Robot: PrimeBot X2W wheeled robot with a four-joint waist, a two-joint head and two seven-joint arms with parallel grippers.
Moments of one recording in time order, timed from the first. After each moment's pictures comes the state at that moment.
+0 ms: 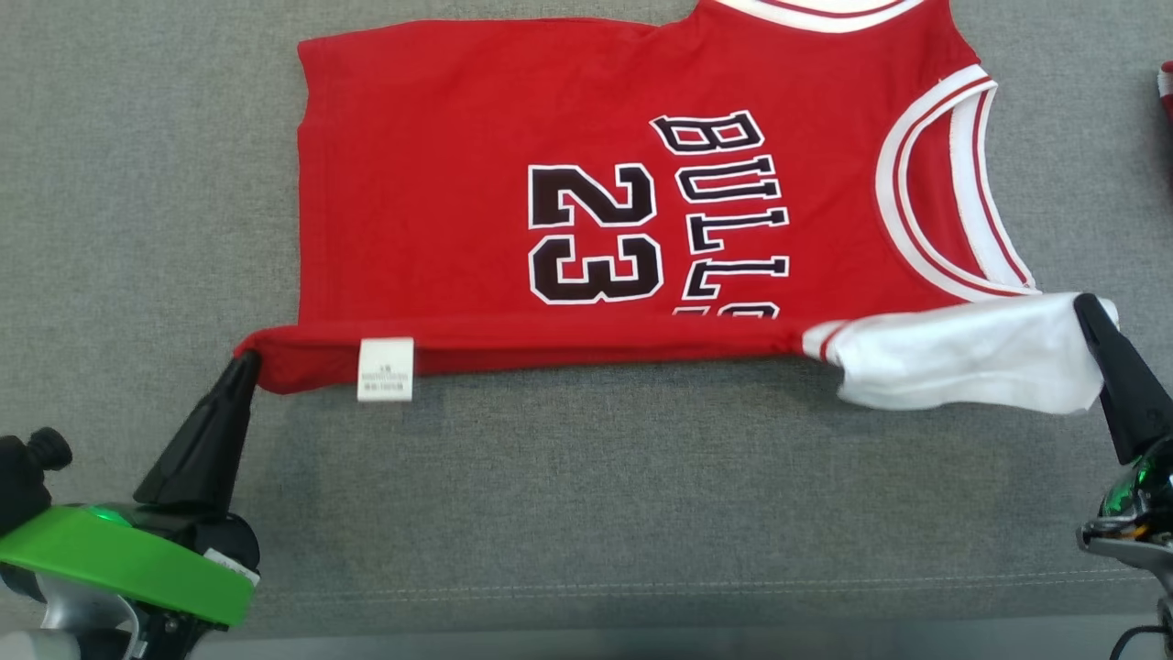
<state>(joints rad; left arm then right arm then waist) 0.03 0.55 -0.31 -0.42 -1.09 0.11 -0.06 0.19 -0.16 -0.11 -0.48 1.42 -0.13 0.20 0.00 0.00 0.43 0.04</state>
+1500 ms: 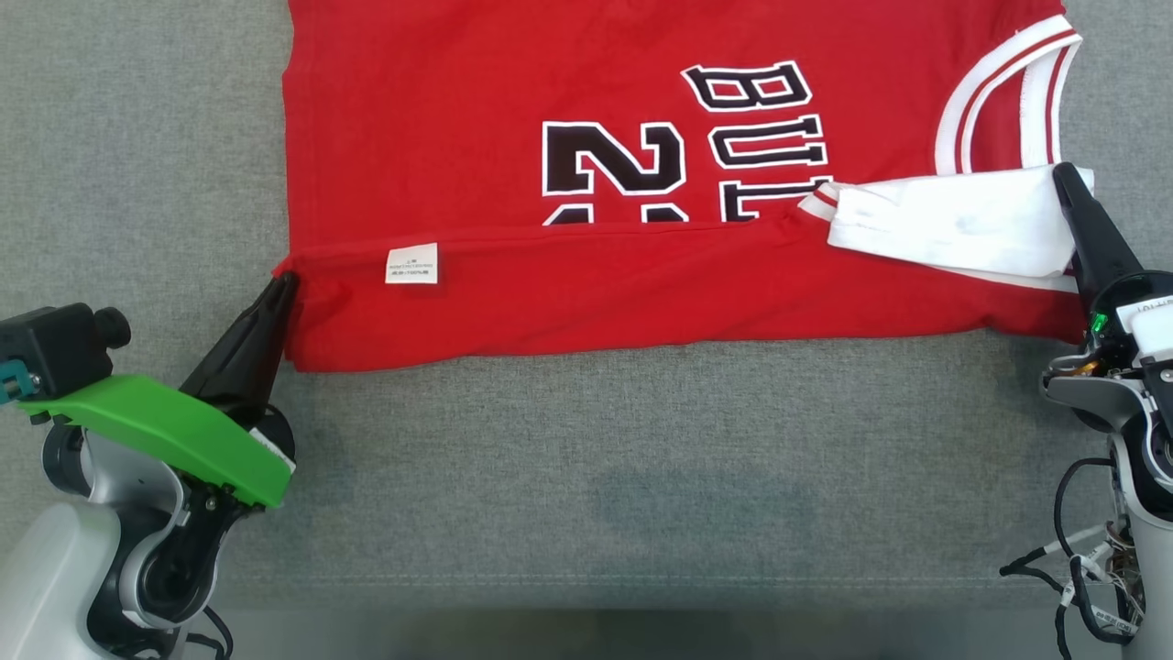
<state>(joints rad) -0.25 0.48 -0.39 -0.20 -1.08 0.12 0.08 -0.19 -0.15 -0.09 -0.13 1.32 -0.13 0.19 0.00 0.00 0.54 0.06</state>
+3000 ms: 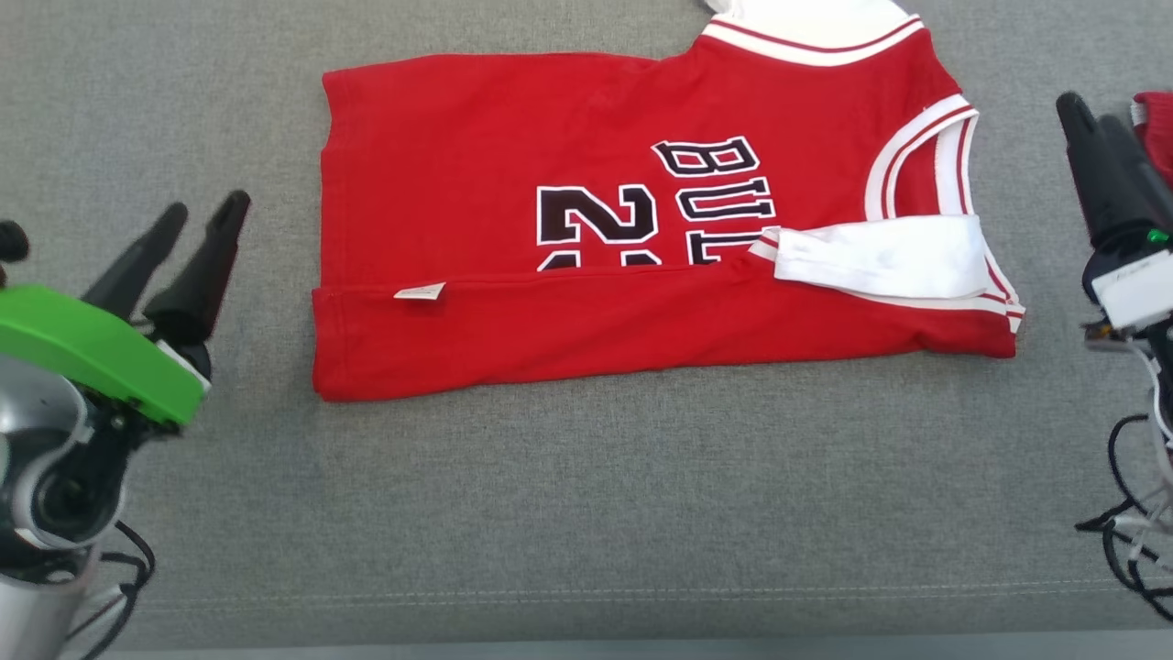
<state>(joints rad) -0.36 0.52 -0.33 -0.14 -1.14 0.11 0.17 -0.25 -0.32 0.03 -0.15 0.96 -0.12 0.18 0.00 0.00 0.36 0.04</state>
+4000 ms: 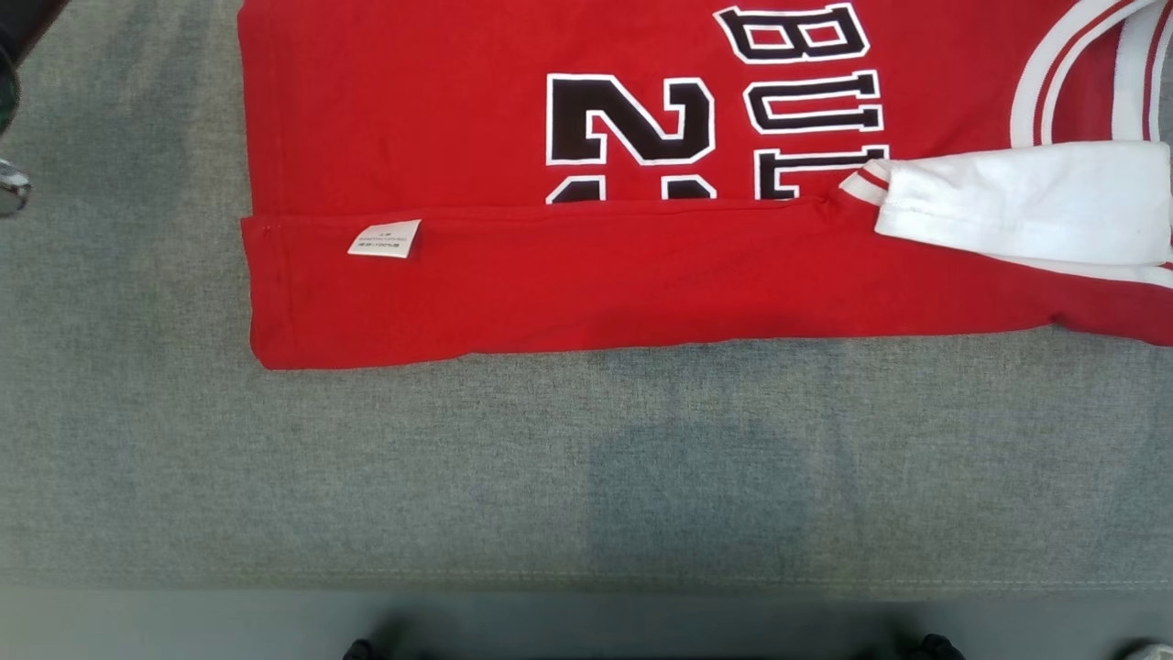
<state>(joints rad) -0.83 0.51 -0.22 0.08 -1.52 0.12 0.55 -0.85 -0.46 0.11 0.09 0.74 -0.13 0.53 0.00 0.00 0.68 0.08</state>
